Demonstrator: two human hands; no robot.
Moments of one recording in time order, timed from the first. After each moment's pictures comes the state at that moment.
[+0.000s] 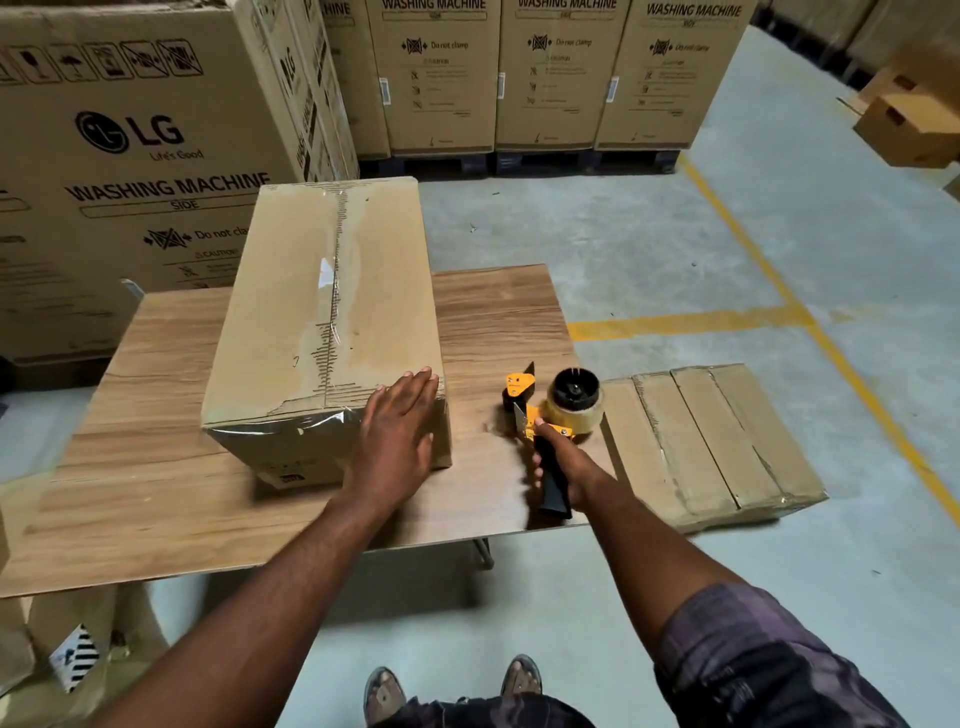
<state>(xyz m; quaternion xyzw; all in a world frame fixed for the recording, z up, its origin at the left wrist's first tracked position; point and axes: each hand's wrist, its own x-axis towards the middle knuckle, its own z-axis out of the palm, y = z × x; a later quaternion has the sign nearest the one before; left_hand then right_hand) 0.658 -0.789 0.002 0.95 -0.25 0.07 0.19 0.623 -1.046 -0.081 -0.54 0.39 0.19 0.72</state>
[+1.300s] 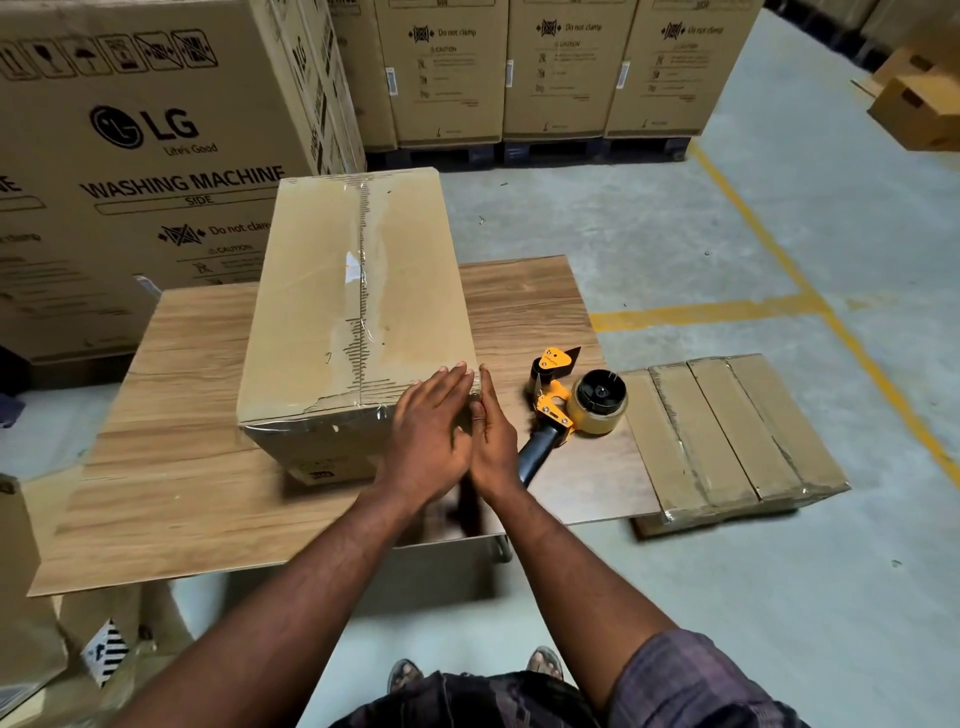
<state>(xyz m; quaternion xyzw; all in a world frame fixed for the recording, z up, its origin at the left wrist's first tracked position) 0.663 -0.781 0.008 0.94 -0.24 0.03 0.23 0.649 -0.893 -0.053 -0.78 0.13 -0.09 0.61</state>
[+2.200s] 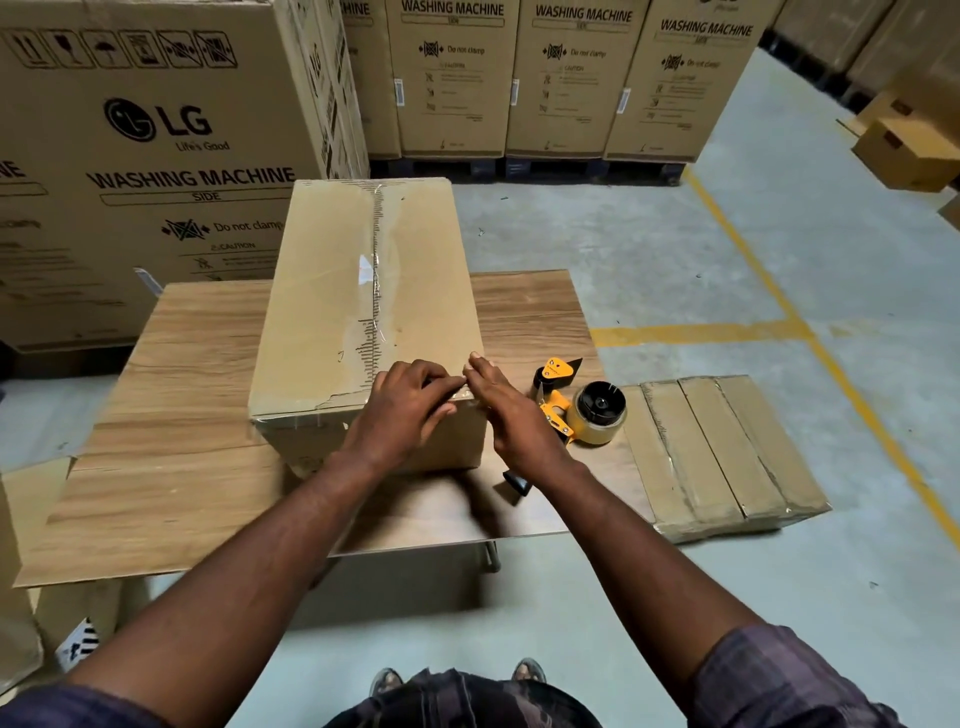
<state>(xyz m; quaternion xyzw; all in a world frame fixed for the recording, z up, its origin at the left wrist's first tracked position) 0.707 -0.739 0.006 0.91 -0.34 0.13 0.20 0.658 -0.939 -0.011 -0.92 -0.12 -0.06 0.36</state>
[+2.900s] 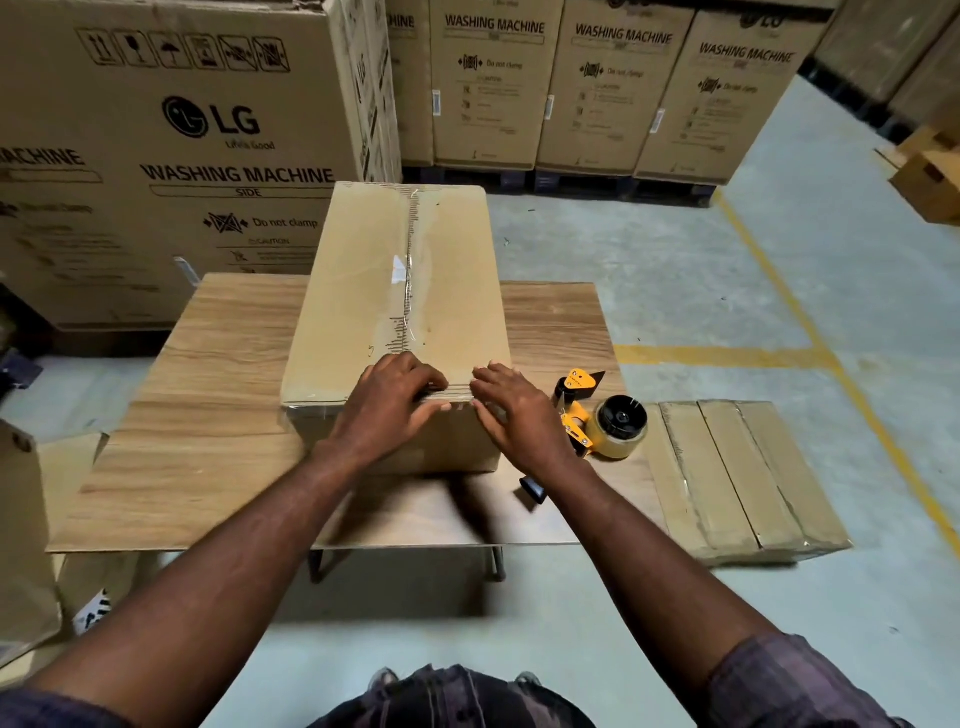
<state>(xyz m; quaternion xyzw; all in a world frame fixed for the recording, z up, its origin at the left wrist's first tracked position) 0.710 -0.701 0.026 0.92 -0.28 0.11 0.23 0.668 -0.919 0.001 -0.92 -0.17 -0.18 0.31</state>
